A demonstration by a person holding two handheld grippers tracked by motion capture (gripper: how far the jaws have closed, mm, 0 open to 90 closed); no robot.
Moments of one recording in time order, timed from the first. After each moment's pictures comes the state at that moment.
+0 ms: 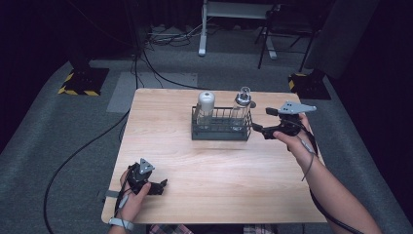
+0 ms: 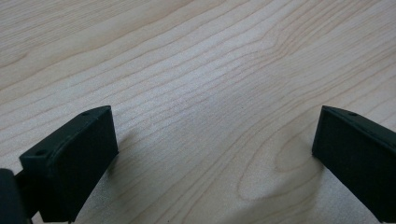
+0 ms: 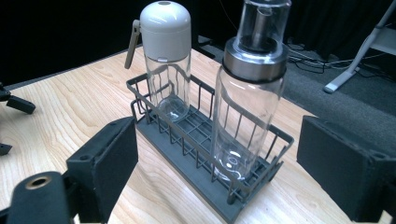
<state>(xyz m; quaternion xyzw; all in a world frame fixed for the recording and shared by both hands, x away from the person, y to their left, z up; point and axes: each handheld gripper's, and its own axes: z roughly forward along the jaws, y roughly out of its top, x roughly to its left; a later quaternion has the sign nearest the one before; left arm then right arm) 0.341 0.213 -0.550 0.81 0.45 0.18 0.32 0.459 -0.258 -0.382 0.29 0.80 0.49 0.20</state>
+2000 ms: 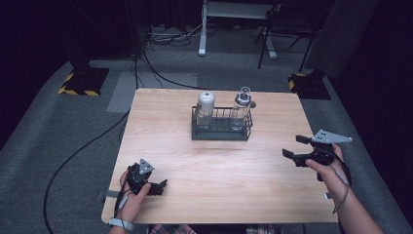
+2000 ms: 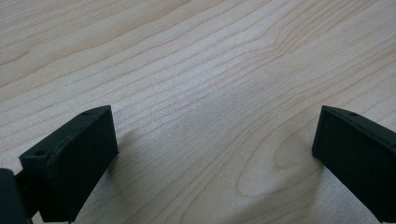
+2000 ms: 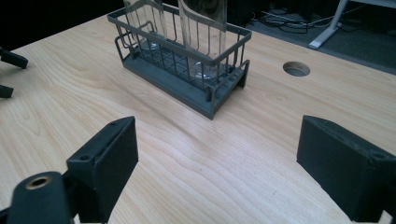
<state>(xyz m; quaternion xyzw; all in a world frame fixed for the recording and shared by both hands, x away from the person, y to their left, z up) 0.339 0.213 -0.550 0.81 0.46 0.18 0.32 0.395 -0.354 -0.428 0.35 0.79 0.47 0.18</state>
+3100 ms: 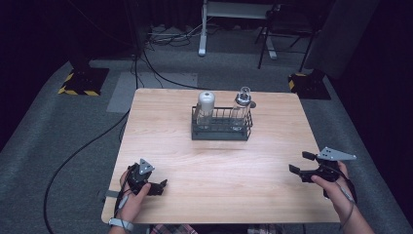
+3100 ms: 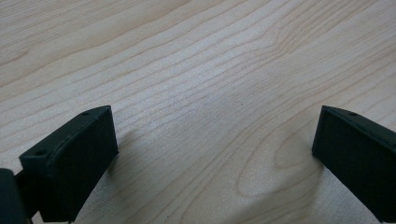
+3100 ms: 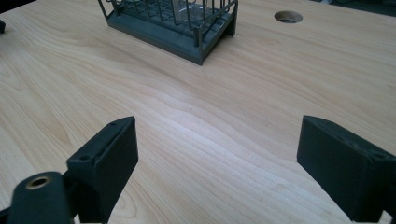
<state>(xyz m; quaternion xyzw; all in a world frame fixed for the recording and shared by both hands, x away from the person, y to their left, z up) 0.339 0.213 -0.550 0.81 0.46 0.18 0.32 0.368 -0.385 -0.476 0.38 0.79 0.45 0.17</state>
